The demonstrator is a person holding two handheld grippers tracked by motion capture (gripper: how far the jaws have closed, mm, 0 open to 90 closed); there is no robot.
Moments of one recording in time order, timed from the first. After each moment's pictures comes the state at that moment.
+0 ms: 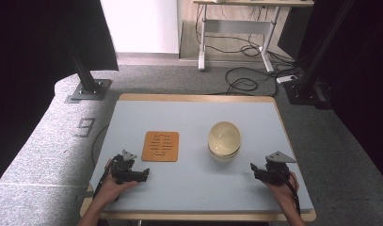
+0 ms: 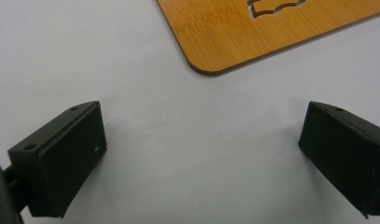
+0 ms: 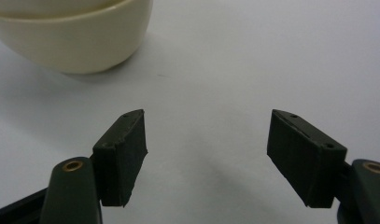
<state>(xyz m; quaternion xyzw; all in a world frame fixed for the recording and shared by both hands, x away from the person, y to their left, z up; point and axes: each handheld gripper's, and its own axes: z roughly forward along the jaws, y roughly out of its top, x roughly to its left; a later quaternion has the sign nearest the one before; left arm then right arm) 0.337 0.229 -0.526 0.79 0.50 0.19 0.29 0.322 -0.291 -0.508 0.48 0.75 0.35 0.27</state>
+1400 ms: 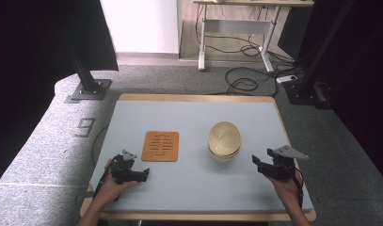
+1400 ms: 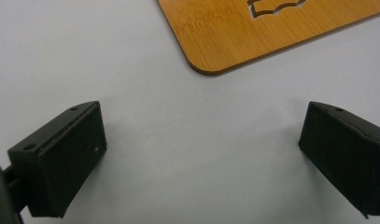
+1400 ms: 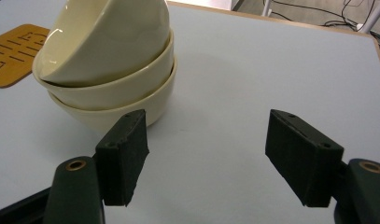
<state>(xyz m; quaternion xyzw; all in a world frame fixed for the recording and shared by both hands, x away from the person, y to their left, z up) 0.337 0.229 -0.526 0.79 0.50 0.19 0.29 0.314 -0.291 -0.462 0.48 0.72 0.42 0.27</state>
